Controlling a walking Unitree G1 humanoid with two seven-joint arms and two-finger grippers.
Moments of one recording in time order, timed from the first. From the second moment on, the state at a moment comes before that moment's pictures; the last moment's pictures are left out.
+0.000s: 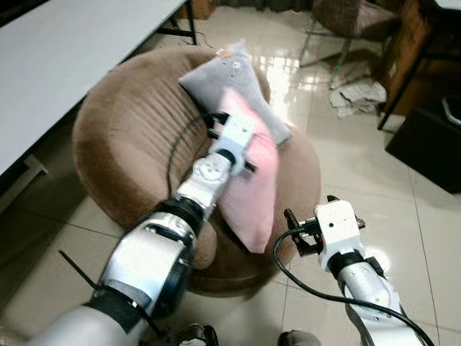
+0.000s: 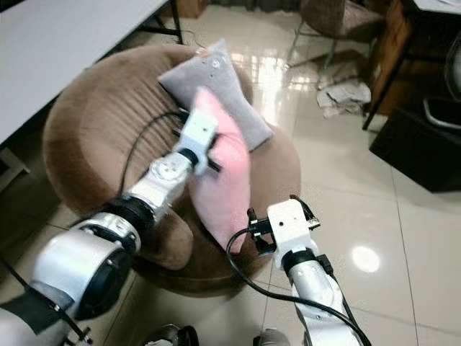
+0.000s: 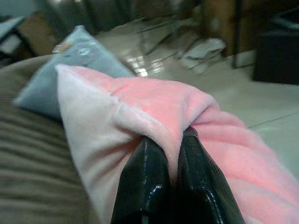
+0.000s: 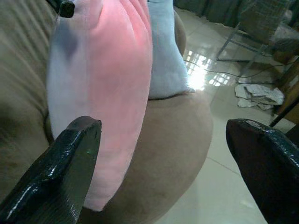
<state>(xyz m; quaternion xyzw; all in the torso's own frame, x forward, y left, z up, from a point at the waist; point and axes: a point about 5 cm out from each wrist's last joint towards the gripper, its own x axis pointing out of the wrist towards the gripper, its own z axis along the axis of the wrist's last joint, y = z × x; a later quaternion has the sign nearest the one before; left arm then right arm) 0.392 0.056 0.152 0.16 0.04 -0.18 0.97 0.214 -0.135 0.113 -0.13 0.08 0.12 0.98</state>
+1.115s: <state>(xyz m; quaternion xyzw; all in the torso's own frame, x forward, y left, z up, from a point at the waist) 0.414 0.172 0.199 0.20 0.00 0.01 0.98 0.219 -0.115 0.126 -0.09 0.08 0.32 0.94</state>
